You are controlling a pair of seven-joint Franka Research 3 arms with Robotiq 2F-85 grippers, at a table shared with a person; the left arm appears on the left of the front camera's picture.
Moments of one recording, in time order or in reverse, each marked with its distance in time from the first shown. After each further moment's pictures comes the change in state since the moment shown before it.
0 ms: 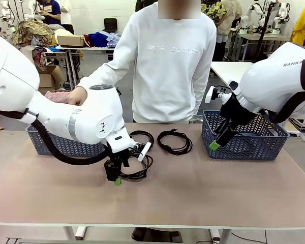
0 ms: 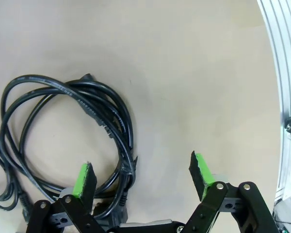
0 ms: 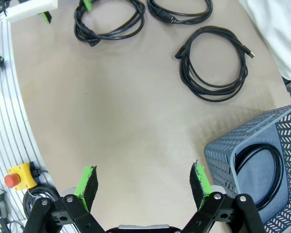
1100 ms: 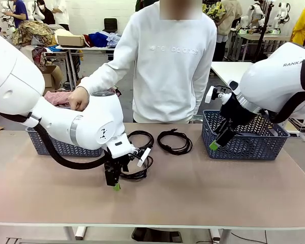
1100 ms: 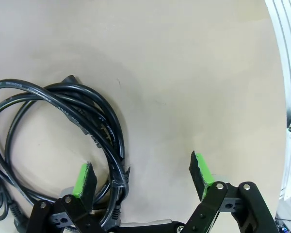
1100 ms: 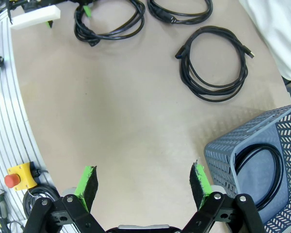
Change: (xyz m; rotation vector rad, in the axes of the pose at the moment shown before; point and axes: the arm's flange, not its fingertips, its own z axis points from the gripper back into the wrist) left arm -0.003 -0.003 -0.019 -0.023 0.010 -0.007; right arm 0.000 0.000 0.000 0.000 0.000 0.000
